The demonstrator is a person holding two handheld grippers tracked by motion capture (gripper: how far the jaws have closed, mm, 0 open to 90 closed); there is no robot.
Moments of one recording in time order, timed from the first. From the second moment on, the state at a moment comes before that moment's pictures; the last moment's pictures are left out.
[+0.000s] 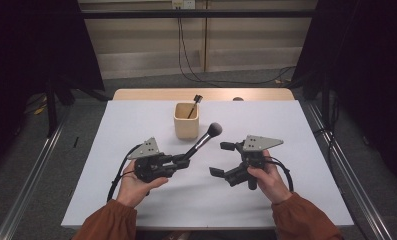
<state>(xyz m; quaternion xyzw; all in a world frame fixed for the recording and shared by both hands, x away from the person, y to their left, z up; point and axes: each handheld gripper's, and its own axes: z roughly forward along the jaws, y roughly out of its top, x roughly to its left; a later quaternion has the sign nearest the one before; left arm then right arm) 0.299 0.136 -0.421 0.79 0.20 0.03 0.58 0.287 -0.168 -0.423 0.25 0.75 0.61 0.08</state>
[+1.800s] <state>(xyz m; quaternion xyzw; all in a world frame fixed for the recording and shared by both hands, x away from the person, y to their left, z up) 0.290 0.111 -0.439 0.81 0.15 0.02 0.56 0.300 -0.167 -0.424 0.25 0.70 0.67 -0.05</state>
